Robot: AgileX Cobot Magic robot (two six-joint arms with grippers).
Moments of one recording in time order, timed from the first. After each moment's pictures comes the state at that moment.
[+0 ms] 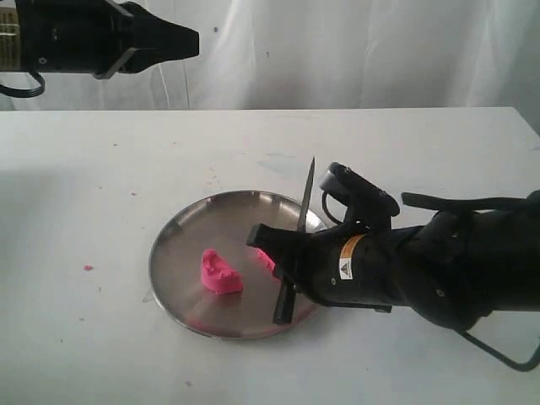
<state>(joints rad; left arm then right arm) -0.16 1.42 -1.11 1.67 -0.69 -1.83 0.73 1.61 -0.70 -0.05 -0.04 1.00</state>
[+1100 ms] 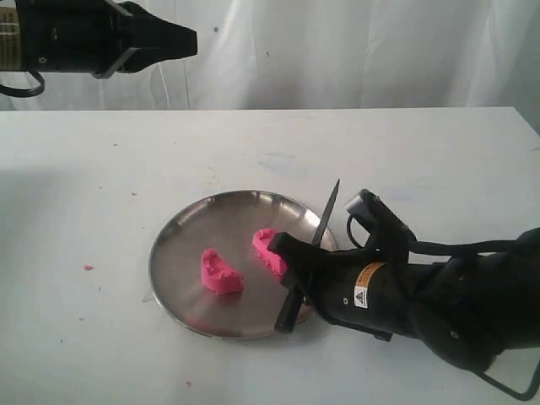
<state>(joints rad) -0.16 1.42 -1.11 1.67 -0.68 -1.83 0.70 1.67 -0.58 -0.04 -0.31 1.15</state>
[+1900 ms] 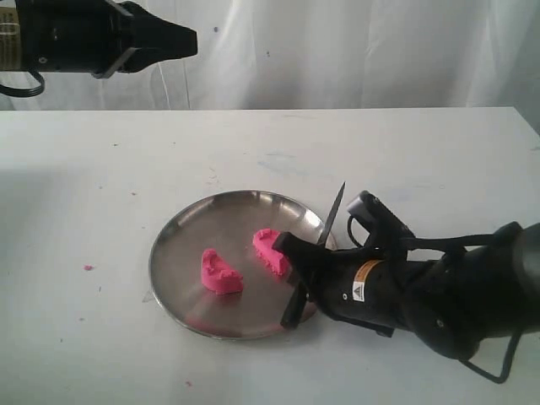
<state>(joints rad) -0.16 1.42 -1.11 1.67 -0.68 -1.83 0.66 1.74 -0.60 -0.03 -0.32 1.11</state>
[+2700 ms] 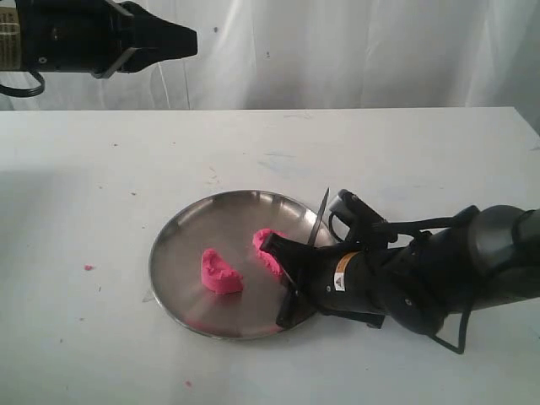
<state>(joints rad) -0.16 1.42 -1.11 1.67 -0.68 -1.83 0.66 1.83 -0.71 -0.07 -0.24 1.11</state>
